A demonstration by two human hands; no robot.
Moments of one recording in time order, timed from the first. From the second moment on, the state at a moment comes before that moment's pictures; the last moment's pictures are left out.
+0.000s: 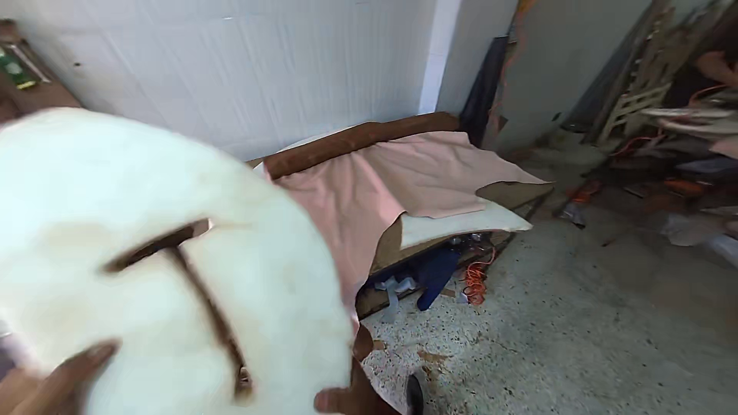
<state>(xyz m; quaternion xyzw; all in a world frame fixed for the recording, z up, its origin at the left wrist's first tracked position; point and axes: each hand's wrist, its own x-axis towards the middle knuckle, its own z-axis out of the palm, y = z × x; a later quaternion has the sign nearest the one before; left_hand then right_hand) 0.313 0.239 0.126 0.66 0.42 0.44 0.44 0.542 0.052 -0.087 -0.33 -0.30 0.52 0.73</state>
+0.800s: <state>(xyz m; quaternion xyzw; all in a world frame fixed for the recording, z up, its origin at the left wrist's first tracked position) 0.601 0.457 -0.246 0.58 0.69 0.13 0.41 1.012 0.004 -0.114 -0.46 -0.06 0.04 0.89</state>
